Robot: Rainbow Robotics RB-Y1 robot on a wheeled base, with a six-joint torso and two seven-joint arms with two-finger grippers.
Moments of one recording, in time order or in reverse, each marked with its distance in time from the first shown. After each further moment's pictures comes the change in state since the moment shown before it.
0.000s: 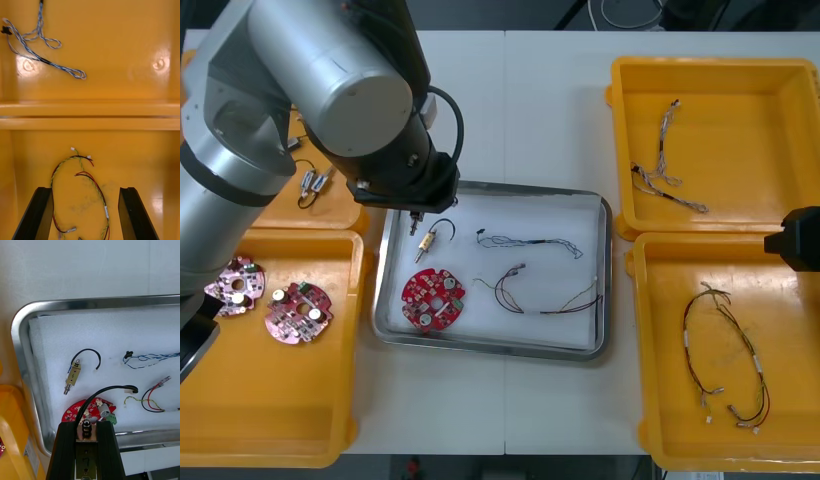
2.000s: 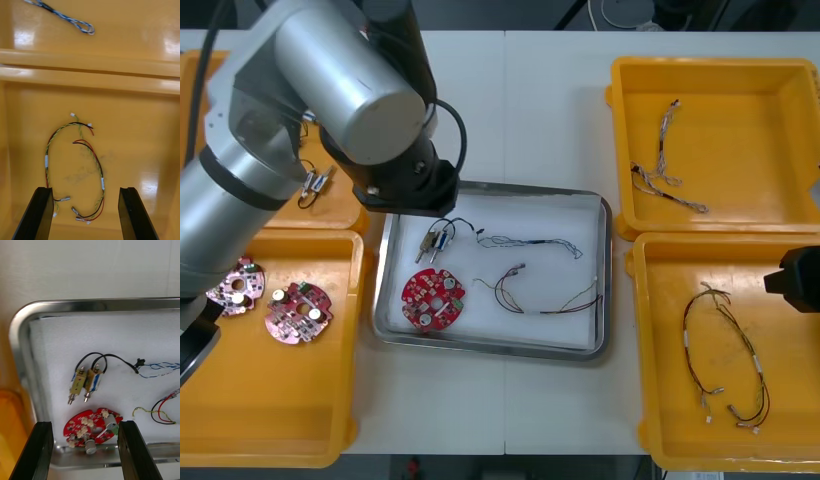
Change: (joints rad) right arm 0.102 -0.091 0.054 -0.052 -0.104 0.000 -0.014; left arm -0.002 0.009 -0.025 0.067 -0.011 -0.040 0.000
